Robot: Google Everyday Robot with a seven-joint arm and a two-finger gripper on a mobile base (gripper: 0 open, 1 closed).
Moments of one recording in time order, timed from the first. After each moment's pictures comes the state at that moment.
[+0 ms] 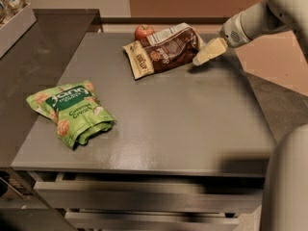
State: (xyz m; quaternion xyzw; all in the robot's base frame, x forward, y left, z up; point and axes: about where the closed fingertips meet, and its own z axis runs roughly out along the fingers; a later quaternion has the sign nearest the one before) arm 0.753 -0.182 0.882 -0.45 0.80 0.14 0.38
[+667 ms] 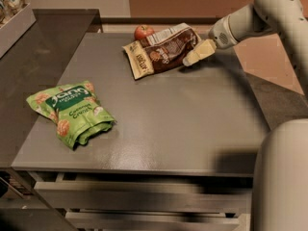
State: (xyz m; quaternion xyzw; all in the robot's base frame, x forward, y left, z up) arm 0.765 -0.150 0.870 -0.46 0.78 0.17 0.38
